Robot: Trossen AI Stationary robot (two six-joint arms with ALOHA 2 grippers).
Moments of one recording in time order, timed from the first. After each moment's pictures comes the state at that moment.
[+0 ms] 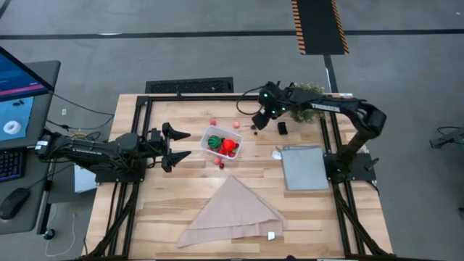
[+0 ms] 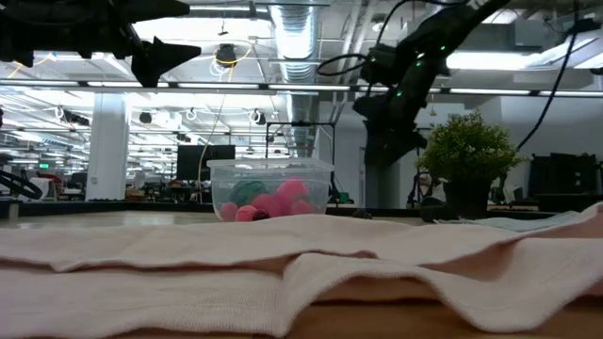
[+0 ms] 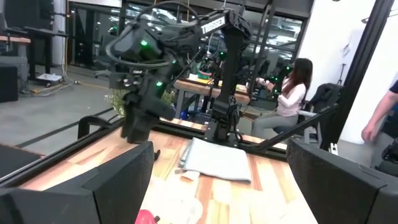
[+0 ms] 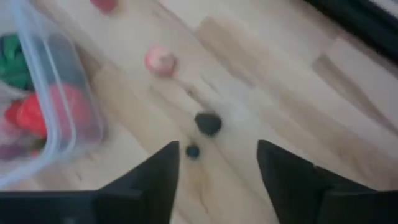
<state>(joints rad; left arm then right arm) -0.02 0.57 0.20 0.50 -0.16 -0.20 -0.55 1.65 1.16 -0.59 -0.10 0.24</state>
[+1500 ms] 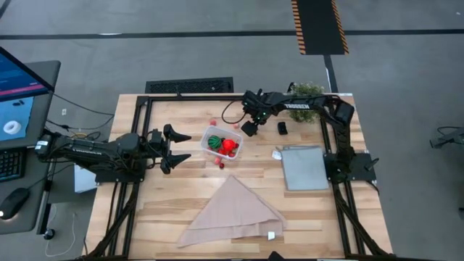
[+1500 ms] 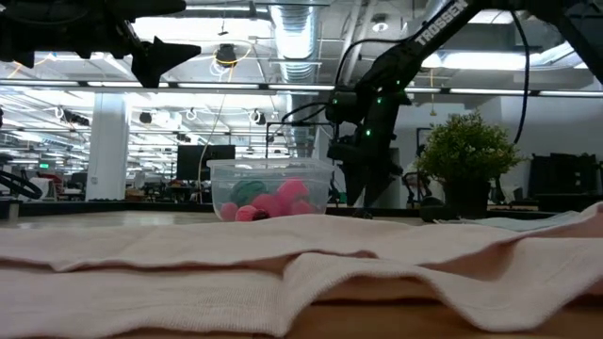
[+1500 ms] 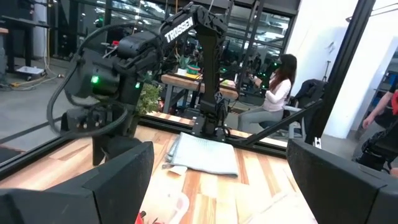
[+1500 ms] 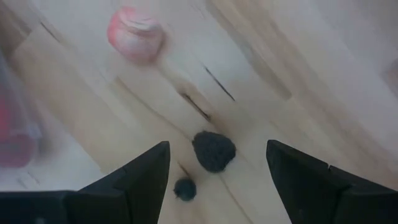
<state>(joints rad) -0.02 0.57 0.20 0.49 -0.11 -0.22 -0.50 1.99 1.37 -0.68 -0.05 0.18</state>
